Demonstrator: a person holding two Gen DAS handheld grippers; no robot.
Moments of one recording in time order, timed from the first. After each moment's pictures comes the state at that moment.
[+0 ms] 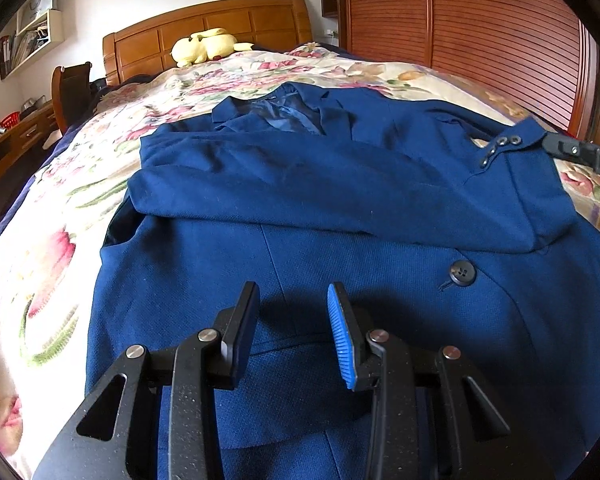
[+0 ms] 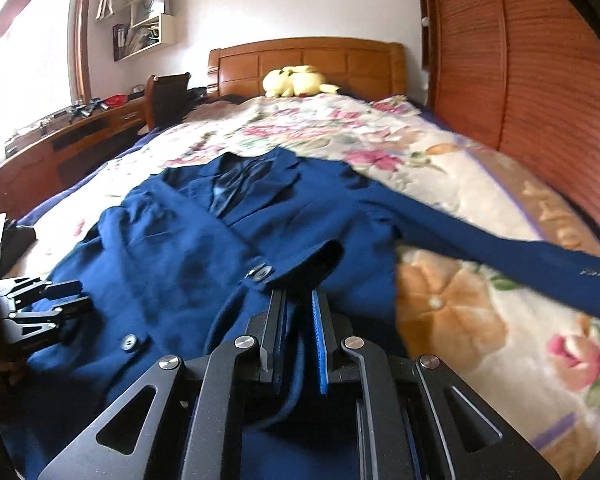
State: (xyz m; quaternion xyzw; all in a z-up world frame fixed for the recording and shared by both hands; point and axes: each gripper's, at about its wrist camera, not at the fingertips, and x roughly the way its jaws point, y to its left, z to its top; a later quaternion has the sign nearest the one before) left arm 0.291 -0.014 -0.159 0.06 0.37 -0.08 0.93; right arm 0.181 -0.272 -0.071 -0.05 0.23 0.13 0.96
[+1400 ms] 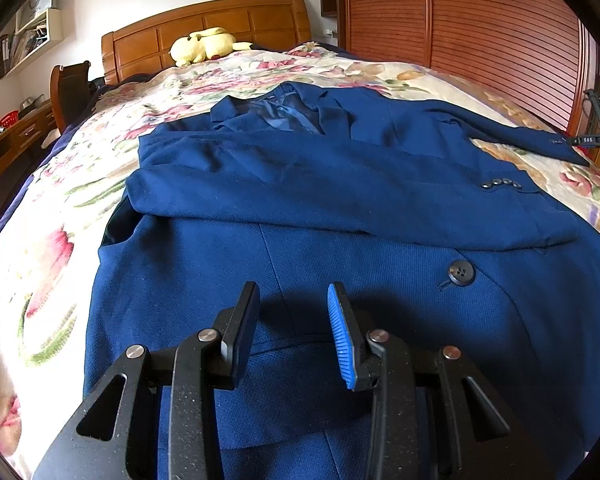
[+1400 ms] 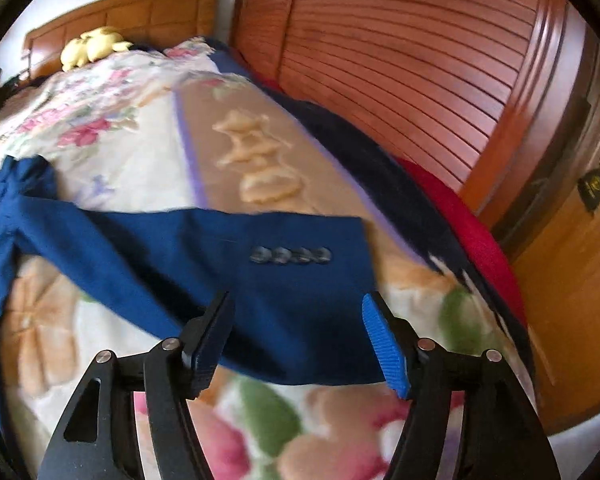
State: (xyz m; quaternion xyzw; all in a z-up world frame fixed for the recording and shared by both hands) left arm 0.292 -0.013 -0.159 0.05 0.37 -0.08 0.93; right arm 0.284 -0.543 -0.036 -0.03 0.35 -0.17 0.92
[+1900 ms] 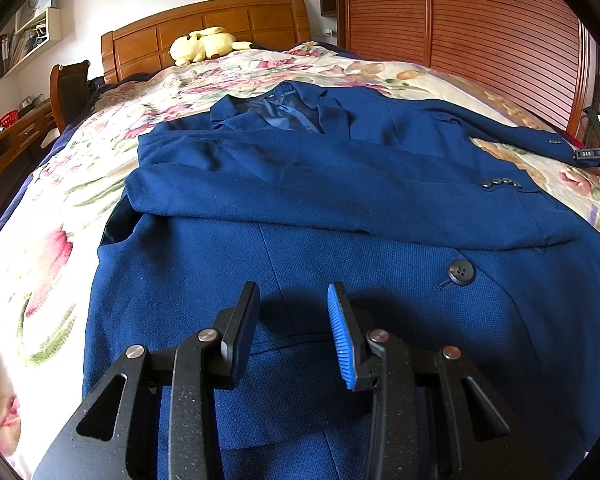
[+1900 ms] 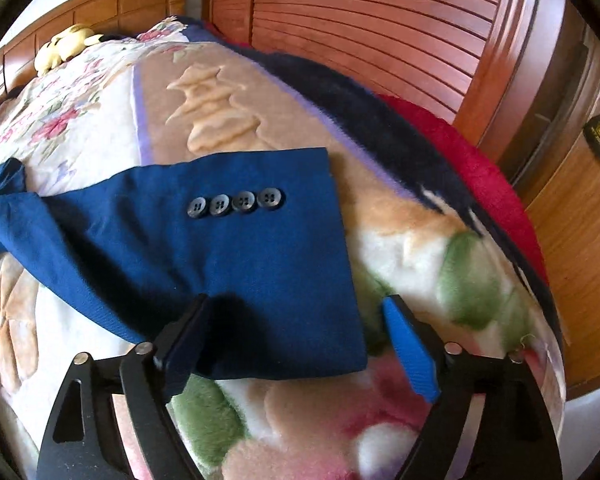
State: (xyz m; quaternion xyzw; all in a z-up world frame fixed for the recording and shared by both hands) left arm 0.292 -0.013 -0.159 0.05 0.37 -0.08 0.93; right arm 0.314 -0.571 -0.072 0.03 0.39 -0.18 0.90
